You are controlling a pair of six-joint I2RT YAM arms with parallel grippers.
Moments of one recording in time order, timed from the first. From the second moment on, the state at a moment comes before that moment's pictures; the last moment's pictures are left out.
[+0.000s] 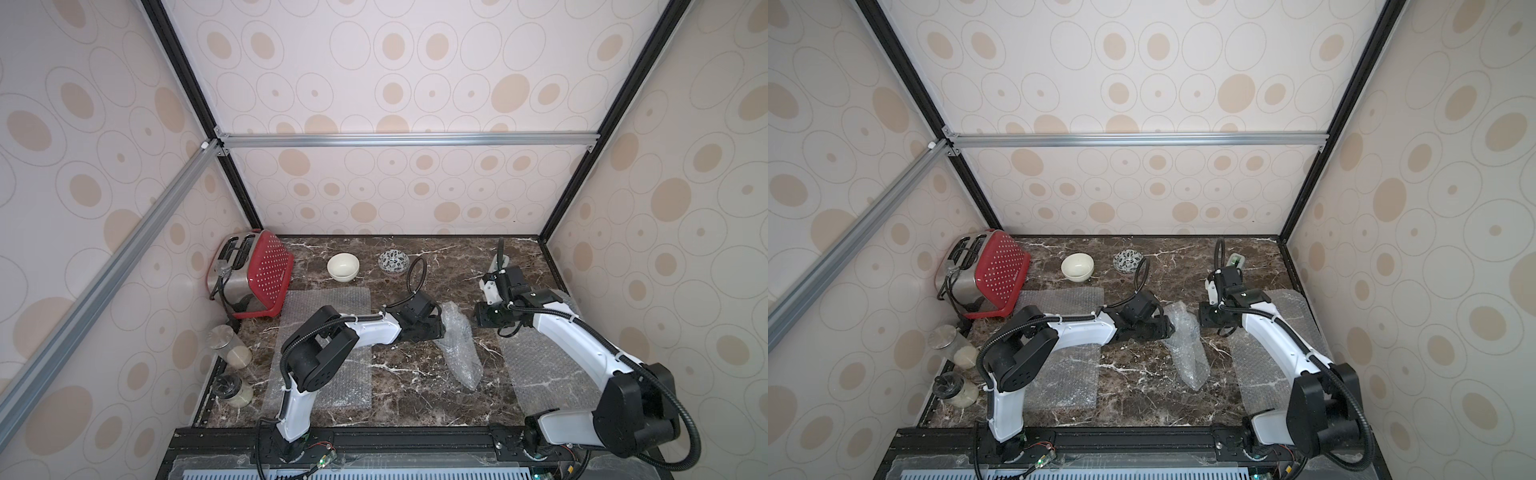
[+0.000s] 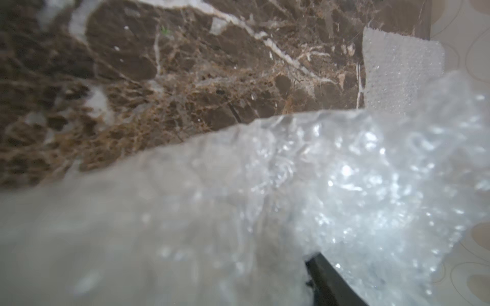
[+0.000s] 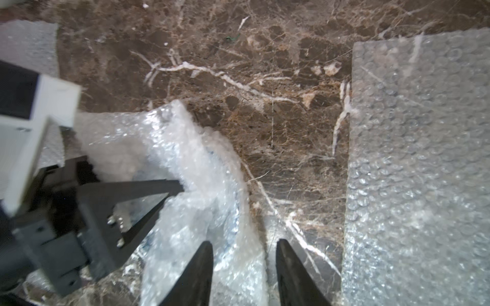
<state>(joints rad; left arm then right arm) -0.85 1.98 1.21 -0.11 0.11 -0.89 0.26 1.30 0.99 -0.78 -0.18 0.24</state>
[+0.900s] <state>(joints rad) -0.85 1.98 1.28 -0.24 0.03 -0.81 0.90 1.03 0.63 -0.91 0.04 0.72</state>
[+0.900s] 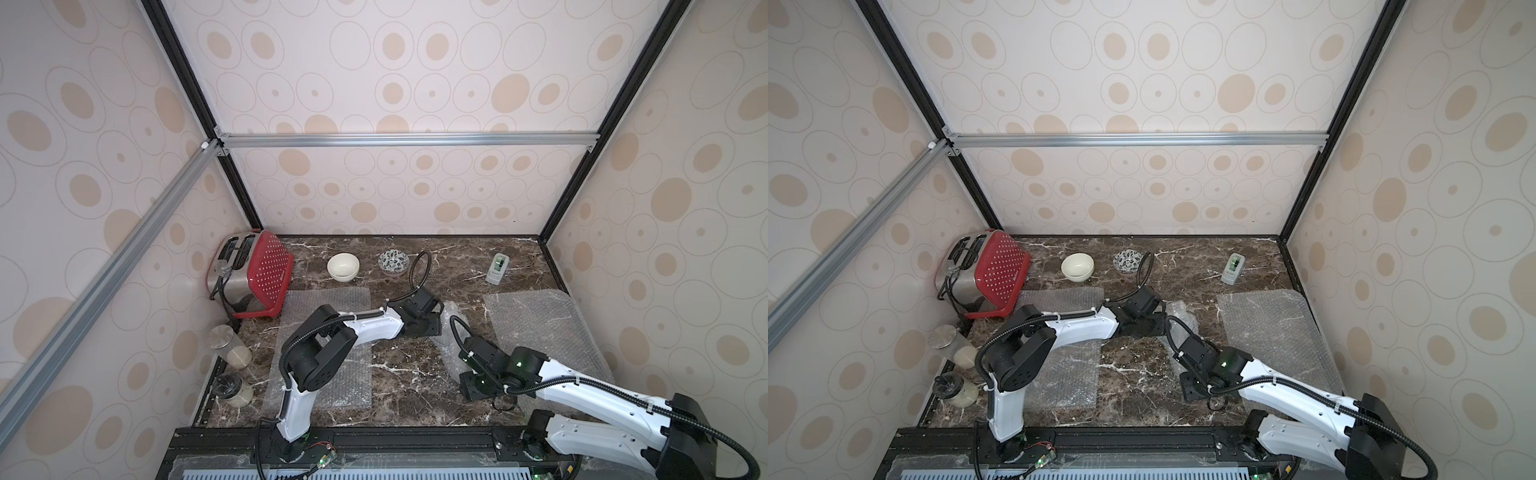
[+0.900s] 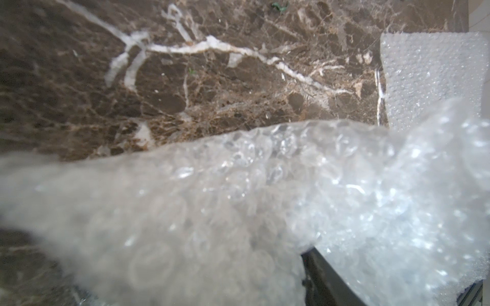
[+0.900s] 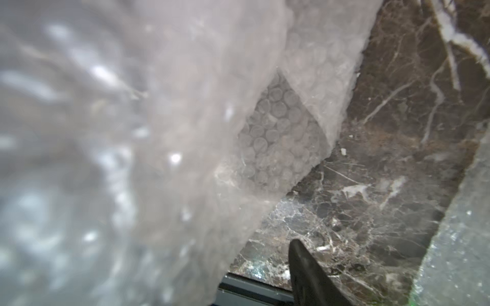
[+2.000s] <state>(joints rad) -0.85 2.00 1.27 -0.20 0.03 -0.81 0.73 1.19 0.95 -0.75 0.14 0.49</state>
